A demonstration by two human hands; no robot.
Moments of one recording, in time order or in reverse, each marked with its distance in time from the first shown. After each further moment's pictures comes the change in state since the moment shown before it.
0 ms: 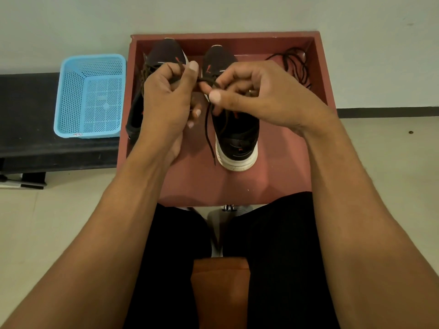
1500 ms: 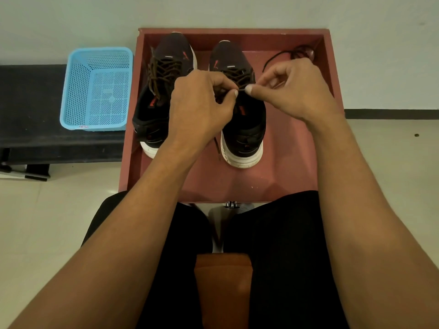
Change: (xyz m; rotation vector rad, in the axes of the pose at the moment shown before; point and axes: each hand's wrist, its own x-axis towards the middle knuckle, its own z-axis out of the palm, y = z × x) left_hand 0.008 -0.021 0.017 0.860 0.022 0.402; right_hand 0.008 0.048 -0.011 -0.224 0.401 0.210
